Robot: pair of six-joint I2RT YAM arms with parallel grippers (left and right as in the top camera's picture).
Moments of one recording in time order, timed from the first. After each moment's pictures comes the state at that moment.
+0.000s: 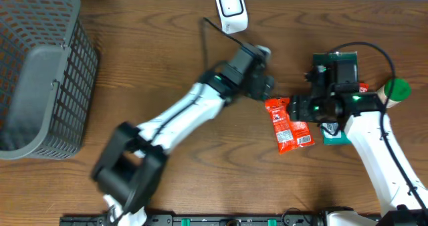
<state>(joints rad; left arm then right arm) -0.66 1.87 1.40 -0.37 0.18 -0.33 0.12 1.40 1.01 -0.83 -0.18 0.14</state>
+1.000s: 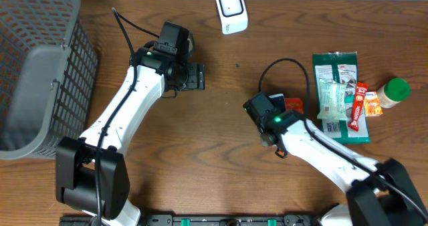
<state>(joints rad) -0.32 1.75 1.40 -0.84 0.13 -0.33 0.61 1.59 0.87 -0.75 0.45 0.43</state>
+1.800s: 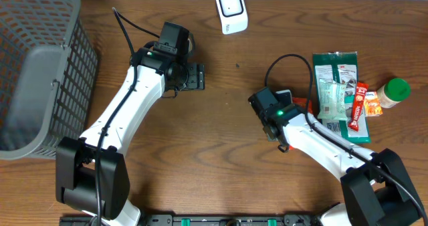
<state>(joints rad) -0.32 1.75 1.40 -0.84 0.12 -0.33 0.54 1.63 0.89 -0.71 0.48 0.43</state>
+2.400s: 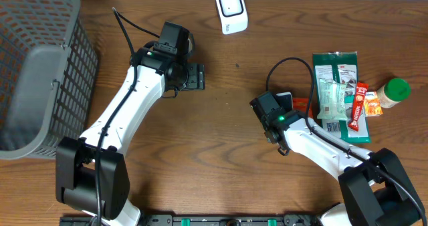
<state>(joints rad) -0.32 1.75 1.40 -0.84 0.12 -0.33 0.53 1.63 0.81 -0.60 0.50 0.42</state>
